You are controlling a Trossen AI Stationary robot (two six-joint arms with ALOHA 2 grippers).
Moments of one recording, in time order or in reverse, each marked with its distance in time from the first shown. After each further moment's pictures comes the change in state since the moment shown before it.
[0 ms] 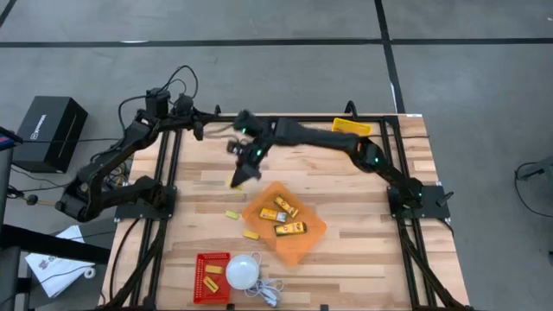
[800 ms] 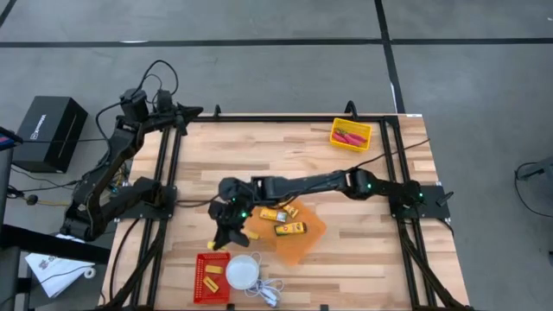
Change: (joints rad) left arm 0.138 -0.191 0.003 0.017 0.158 -0.234; right arm 0.324 0.126 -0.001 0.401 0.209 0.104
